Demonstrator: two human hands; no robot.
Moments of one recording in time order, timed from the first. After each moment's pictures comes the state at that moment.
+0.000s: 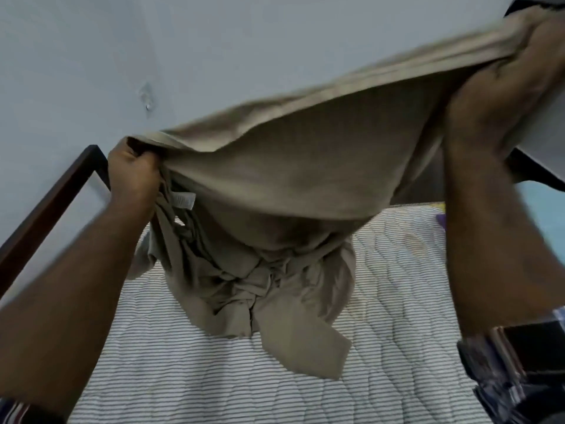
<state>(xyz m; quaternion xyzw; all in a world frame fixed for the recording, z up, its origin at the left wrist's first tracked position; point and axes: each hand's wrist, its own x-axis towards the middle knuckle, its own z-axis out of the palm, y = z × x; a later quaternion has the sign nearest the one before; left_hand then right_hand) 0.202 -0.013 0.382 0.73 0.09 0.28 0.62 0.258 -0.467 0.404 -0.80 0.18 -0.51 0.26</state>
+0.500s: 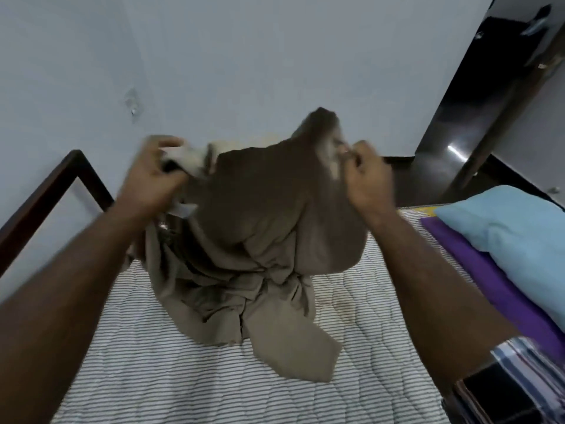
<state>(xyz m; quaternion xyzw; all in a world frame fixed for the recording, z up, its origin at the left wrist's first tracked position) 0.179 -0.043 0.396 0.85 -0.03 0.17 0.50 0.174 -0.370 0.393 -0.87 0.01 -0.29 0.40</state>
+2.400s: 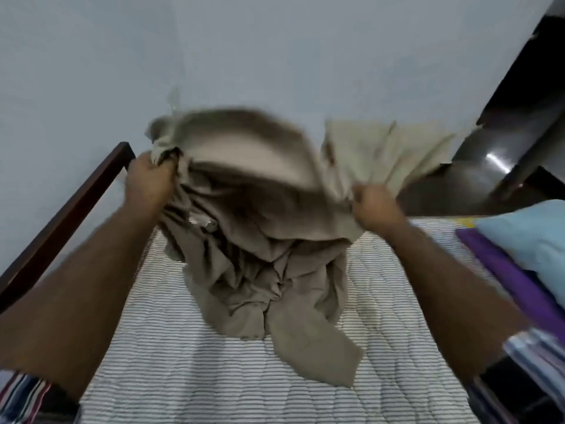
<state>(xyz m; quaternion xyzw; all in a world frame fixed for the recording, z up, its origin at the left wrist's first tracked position) 0.193 0.031 0.375 0.82 0.15 0.24 0.50 0.217 -0.358 0.340 -0.97 -0.08 -0.15 0.17</state>
